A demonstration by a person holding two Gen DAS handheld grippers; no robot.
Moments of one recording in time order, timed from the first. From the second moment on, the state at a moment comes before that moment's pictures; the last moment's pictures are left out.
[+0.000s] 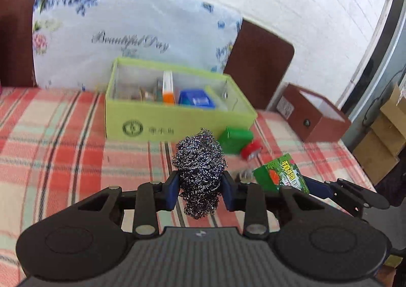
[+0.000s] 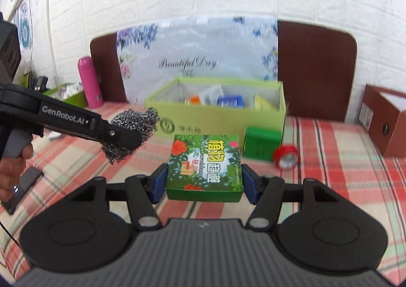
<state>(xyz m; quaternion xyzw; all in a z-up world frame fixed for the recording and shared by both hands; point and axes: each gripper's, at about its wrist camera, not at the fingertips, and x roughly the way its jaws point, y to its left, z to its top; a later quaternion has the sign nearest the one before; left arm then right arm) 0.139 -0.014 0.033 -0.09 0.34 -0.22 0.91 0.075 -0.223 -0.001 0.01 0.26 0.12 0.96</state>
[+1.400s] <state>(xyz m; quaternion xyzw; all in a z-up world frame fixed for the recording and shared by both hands) 0.294 0.028 0.038 -0.07 0.32 -0.11 0.94 0.266 -0.208 -0.020 0.02 0.20 0.04 0.98</state>
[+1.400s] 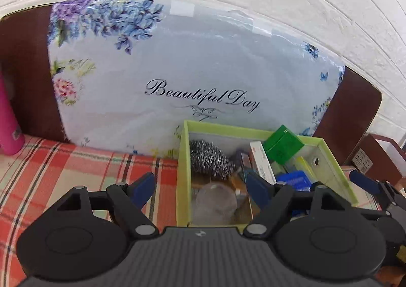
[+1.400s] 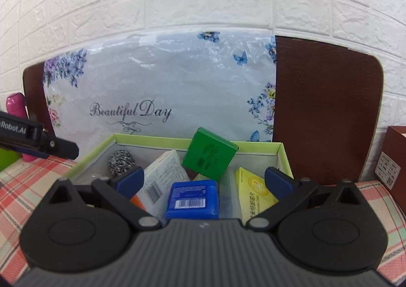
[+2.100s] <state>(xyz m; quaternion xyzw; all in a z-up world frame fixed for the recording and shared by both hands) 0.152 -0.028 0.020 -0.08 0.34 -0.10 0.93 0.088 -0.244 -0.017 -0.01 0.21 0.05 0.98</state>
